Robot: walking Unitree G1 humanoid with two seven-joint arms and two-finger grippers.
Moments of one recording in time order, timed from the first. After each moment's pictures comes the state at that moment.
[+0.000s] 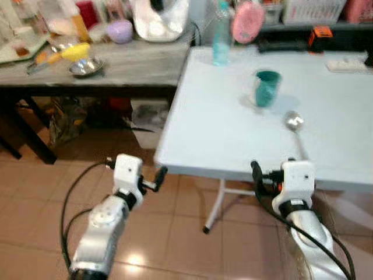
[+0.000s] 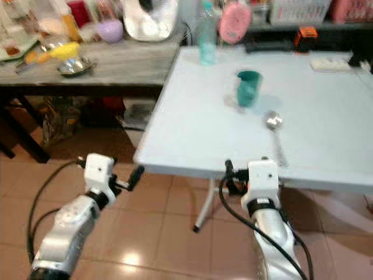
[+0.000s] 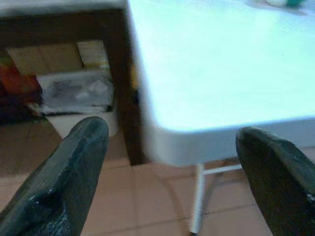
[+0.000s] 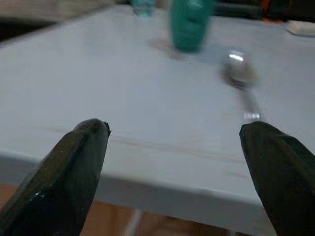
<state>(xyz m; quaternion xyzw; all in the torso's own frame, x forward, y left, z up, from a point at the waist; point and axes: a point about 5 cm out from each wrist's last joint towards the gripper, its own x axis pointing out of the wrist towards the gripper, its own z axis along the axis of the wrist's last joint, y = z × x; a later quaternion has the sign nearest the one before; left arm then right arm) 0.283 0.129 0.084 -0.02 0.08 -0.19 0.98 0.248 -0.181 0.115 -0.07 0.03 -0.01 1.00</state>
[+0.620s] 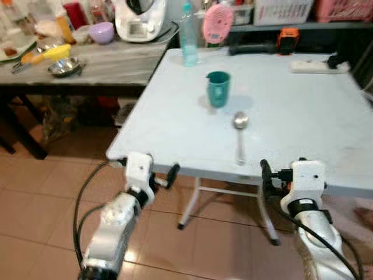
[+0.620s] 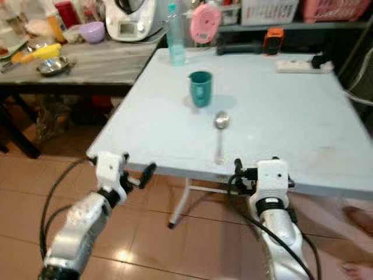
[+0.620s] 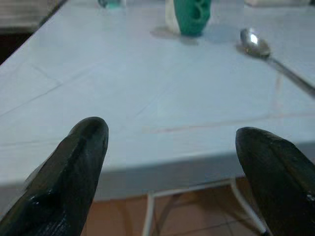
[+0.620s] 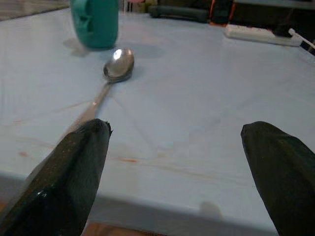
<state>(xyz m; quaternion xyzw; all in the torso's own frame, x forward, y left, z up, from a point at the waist) 0.288 0.121 0.094 -0.02 0.05 -0.19 0.98 0.250 -0.186 0.120 -0.07 0.02 -0.02 1.00</state>
